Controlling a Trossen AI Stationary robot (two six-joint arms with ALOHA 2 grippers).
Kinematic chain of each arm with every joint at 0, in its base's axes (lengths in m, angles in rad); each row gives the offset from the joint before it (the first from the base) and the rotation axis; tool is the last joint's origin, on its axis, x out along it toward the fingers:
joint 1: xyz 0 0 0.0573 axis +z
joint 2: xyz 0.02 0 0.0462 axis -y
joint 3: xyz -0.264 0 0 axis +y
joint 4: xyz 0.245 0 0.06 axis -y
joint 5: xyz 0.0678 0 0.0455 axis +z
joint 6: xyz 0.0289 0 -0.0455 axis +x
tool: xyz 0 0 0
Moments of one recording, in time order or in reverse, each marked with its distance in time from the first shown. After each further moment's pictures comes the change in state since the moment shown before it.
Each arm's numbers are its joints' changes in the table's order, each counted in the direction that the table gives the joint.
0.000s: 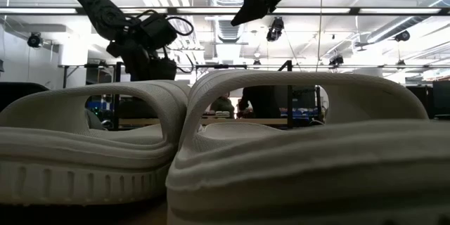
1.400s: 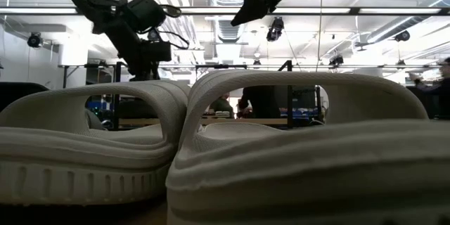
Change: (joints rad) left arm -0.002 0.192 0.004 -0.160 -0.406 -0.030; right arm 0.000 0.000 0.000 -0.001 0.000 0.003
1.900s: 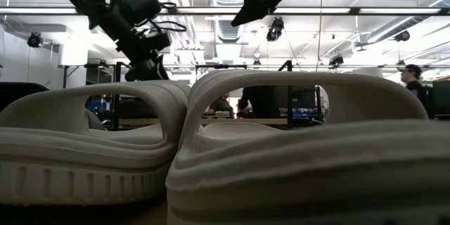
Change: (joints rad) left arm -0.002 0.070 0.003 -0.012 -0.289 0.000; right arm -0.009 0.000 0.000 -0.003 0.000 0.000
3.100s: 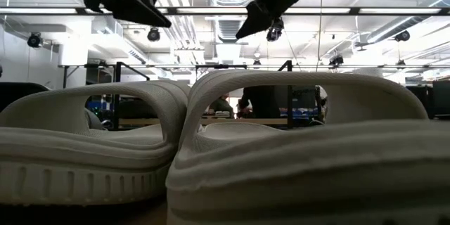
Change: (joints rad) left arm -0.433 0.299 0.002 -0.074 -0.121 -0.288; right arm -0.013 0.000 0.062 0.000 0.005 0.053
